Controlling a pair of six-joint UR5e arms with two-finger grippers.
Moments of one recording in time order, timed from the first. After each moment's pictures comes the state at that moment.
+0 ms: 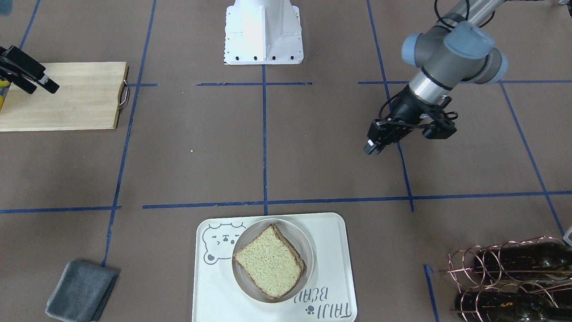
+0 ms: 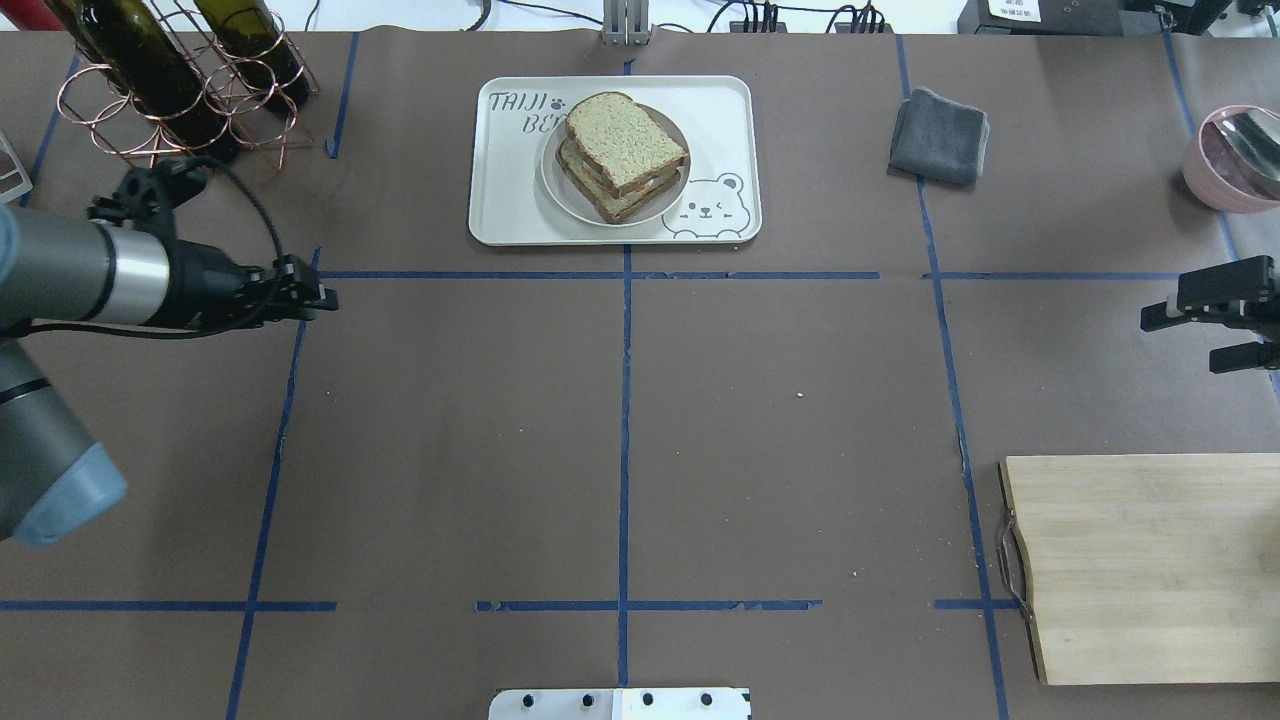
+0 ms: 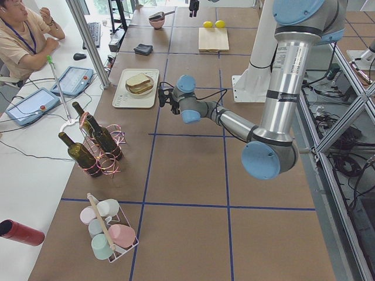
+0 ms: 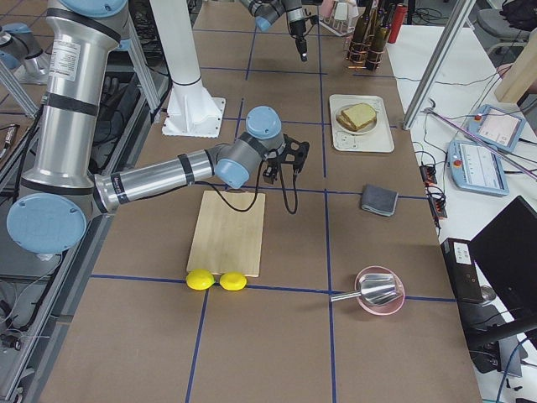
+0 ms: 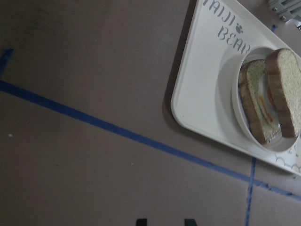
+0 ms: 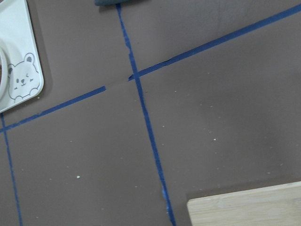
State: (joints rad) left arm -0.83 -1.63 -1.80 -2.44 -2.05 -1.31; right arm 1.17 -1.80 2.05 -1.00 2.44 1.14
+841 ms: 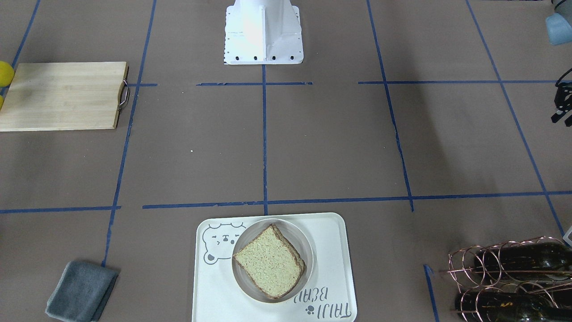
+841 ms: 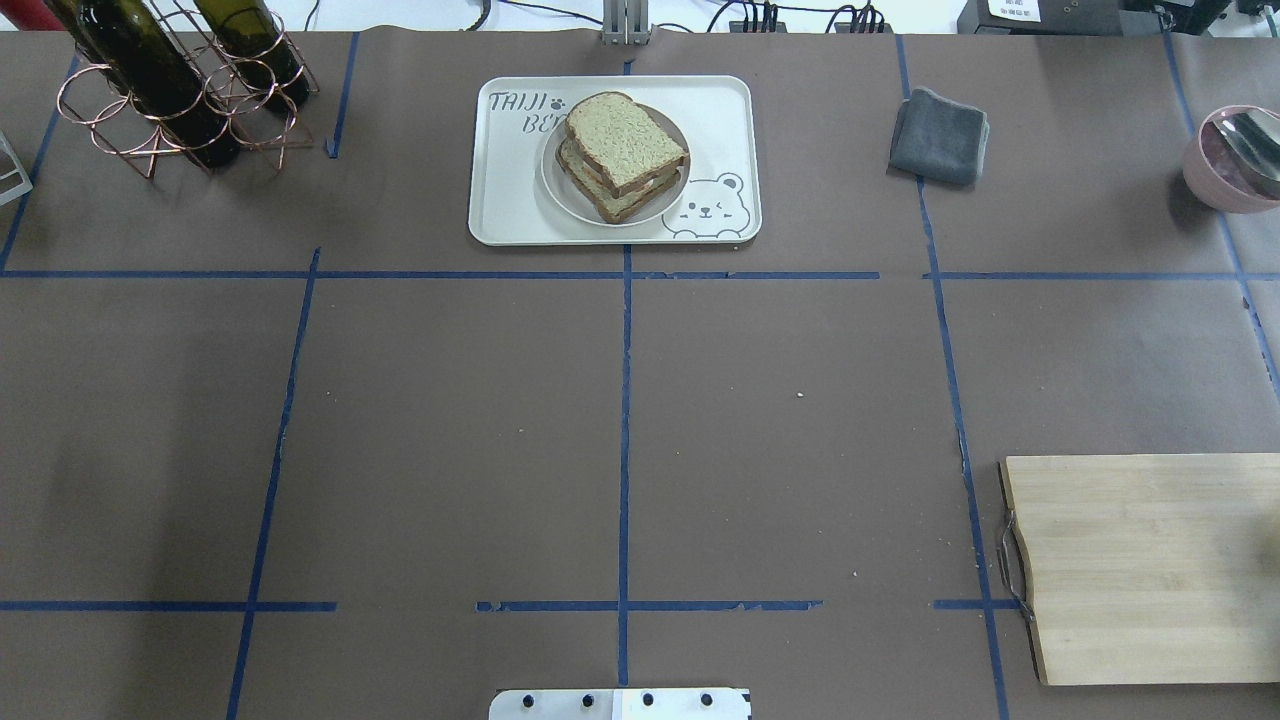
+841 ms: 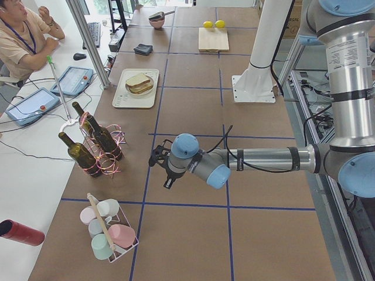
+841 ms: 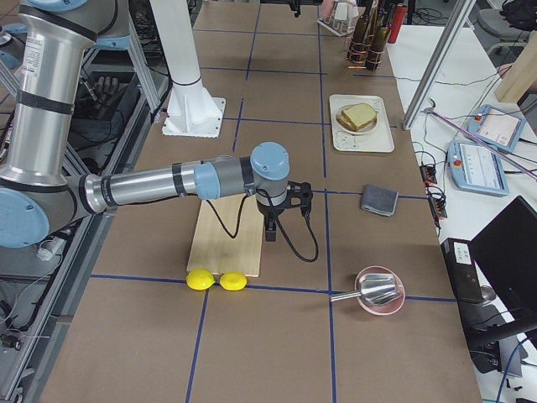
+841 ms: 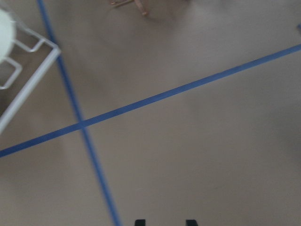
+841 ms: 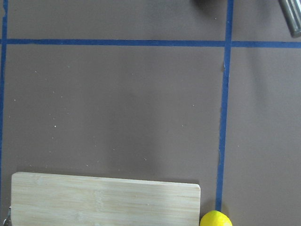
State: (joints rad) left arm -1.44 -1.39 -1.67 -2.08 -2.33 -0.04; right arm 1.51 -1.77 1.97 -1.72 2.42 0.05
